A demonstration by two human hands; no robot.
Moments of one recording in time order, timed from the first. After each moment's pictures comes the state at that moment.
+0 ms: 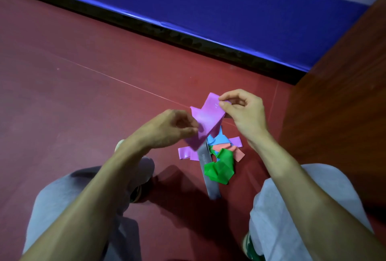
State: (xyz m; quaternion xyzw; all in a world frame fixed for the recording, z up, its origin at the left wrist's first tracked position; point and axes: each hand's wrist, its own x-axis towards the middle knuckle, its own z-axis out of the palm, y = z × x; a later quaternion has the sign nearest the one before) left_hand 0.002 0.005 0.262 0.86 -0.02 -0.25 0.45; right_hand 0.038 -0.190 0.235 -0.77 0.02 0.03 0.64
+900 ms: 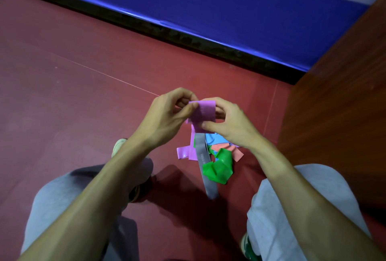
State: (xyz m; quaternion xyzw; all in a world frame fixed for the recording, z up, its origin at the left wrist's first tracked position) left_hand 0.006 -0.008 0.270 0.87 -0.05 -0.01 0.48; right_hand 0.032 -0.183 0.229 -0.79 -0.13 0.18 0.57
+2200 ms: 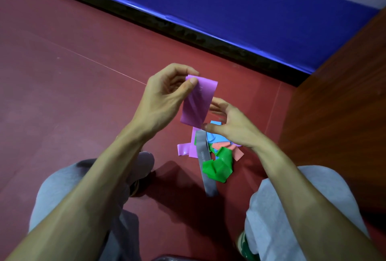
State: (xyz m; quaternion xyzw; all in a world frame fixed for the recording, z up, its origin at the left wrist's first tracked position) left_hand 0.012 0.000 0.283 0.75 -0.02 0.06 0.65; right_hand 0.035 -0.181 0.214 -0.81 -0.13 0.23 0.53
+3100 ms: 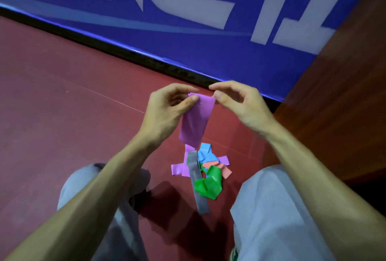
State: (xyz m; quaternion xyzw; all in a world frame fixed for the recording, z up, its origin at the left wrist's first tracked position) left_hand -0.036 -0.028 0.346 0.74 -0.06 0.12 0.66; right_hand -0.003 -0.211 0.362 -0.81 -0.20 0.01 0.56
